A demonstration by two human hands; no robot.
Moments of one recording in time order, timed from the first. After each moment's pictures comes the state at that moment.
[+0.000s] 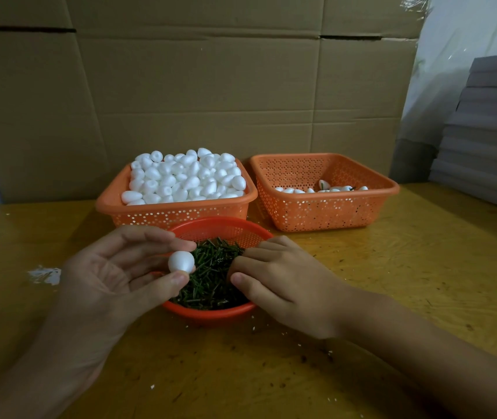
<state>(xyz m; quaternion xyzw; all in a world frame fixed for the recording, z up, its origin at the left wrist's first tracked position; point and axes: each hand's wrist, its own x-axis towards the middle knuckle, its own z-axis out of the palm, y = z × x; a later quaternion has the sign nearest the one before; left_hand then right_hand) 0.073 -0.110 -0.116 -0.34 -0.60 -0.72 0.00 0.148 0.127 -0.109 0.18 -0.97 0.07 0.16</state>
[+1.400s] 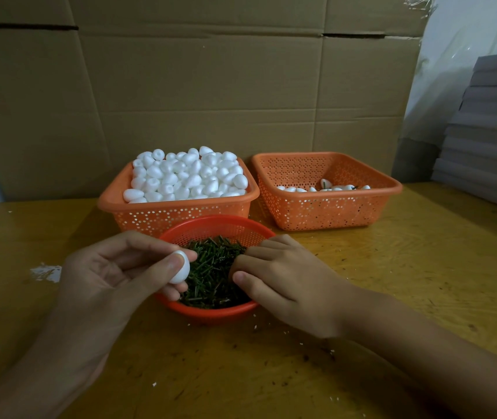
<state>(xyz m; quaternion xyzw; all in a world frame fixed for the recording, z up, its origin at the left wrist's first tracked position) 0.075 -0.109 -0.115 -0.31 -0.62 -0.72 0.02 0.149 0.127 -0.108 0.17 -0.97 0.06 0.16</state>
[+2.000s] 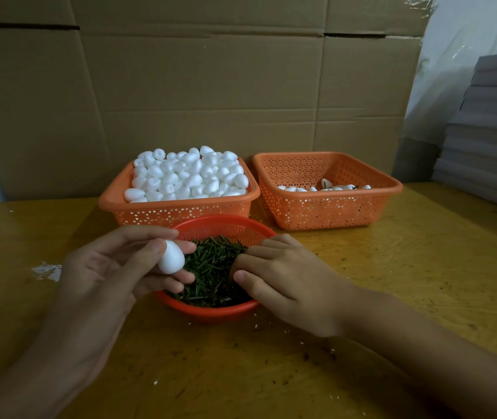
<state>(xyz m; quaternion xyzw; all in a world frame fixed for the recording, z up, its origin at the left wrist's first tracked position) 0.074 -0.110 -0.112 -0.30 -0.58 -0.75 -0.01 0.149 0.126 -0.108 0.17 -0.97 0.07 0.15</state>
